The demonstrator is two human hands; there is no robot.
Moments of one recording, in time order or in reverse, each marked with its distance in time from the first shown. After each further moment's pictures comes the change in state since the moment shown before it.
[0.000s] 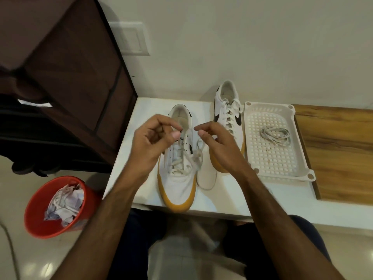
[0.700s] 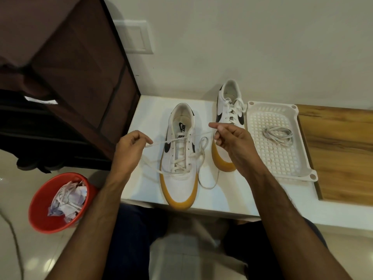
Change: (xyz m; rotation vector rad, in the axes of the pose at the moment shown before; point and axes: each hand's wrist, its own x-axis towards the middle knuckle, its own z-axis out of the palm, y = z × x) left_hand -0.004 -0.059 -0.054 0.406 0.282 -0.455; right_hand -0.001 0.016 -0.021 0.580 0.030 0.226
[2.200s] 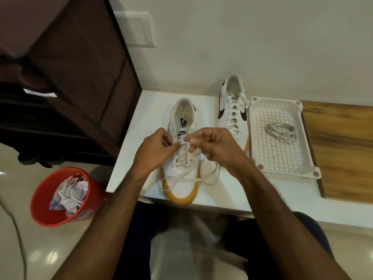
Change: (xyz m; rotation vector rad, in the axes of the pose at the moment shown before) left_hand -0.005 0.006 0.039 0.356 -0.191 0.062; right_hand -0.011 -0.008 0.038 -0.240 -0.295 0.006
